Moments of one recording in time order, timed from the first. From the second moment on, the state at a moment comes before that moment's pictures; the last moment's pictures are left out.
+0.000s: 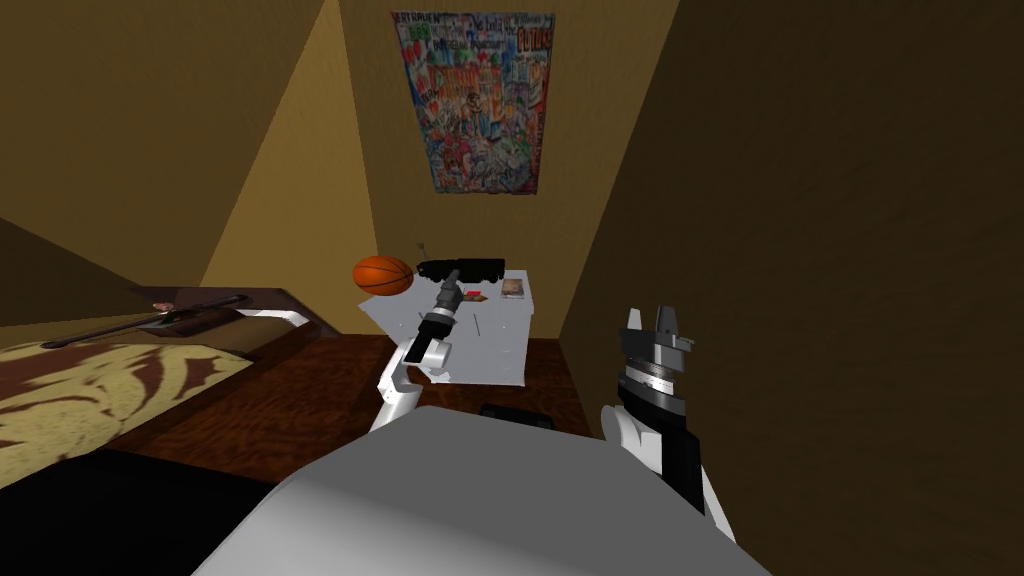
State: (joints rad) left arm 0.15 0.19 0.04 -2.22 -0.16 0.08 0.15; right arm 0.53 0.04 -0.03 -2.30 -0.12 -0.51 -0.04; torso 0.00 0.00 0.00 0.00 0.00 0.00
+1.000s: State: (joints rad) left arm 0.03 0.20 0.08 -2.20 -0.16 0.34 0.17; right arm 0.53 0.04 -0.03 -2.30 -0.12 -0.51 -0.04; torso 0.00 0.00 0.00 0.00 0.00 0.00
